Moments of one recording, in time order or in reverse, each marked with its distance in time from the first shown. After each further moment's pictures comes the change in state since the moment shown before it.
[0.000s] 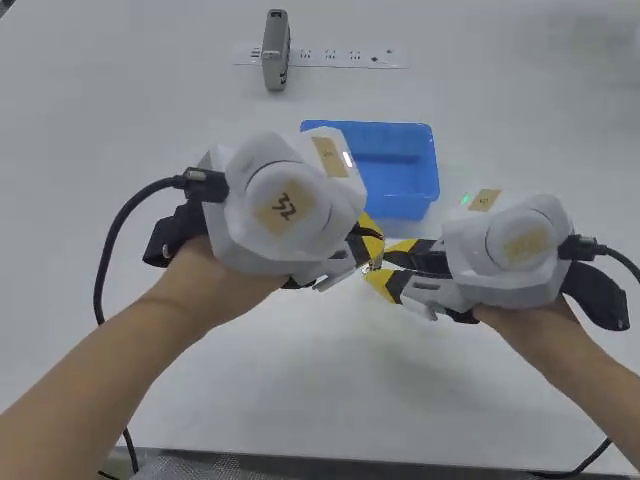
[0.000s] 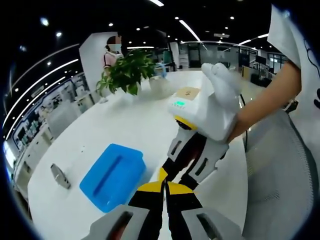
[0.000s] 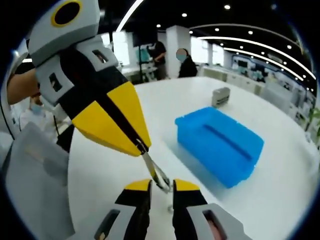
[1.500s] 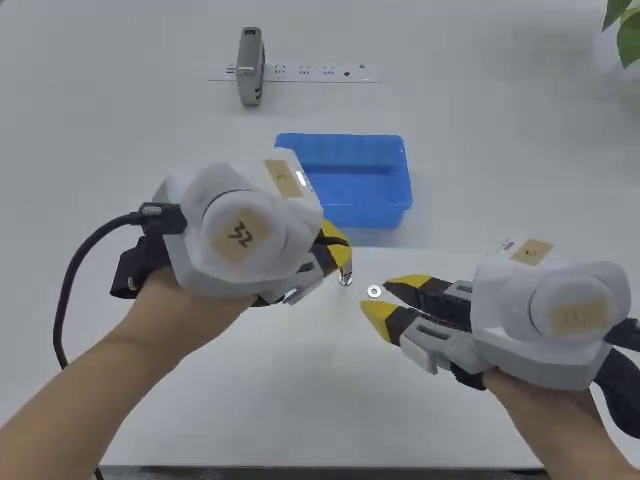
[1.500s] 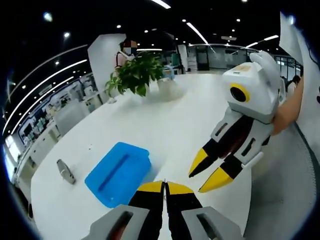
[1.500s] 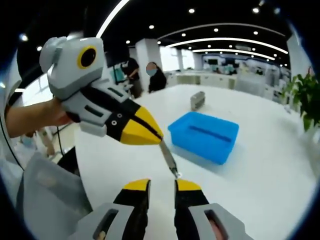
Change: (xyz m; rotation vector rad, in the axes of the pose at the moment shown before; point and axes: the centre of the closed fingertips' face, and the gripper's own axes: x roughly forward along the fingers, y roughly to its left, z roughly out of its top) left arm -0.006 0.005 -0.005 -0.032 -0.024 0.074; right arm -0.059 0.033 0.004 0.230 -0.127 -0.159
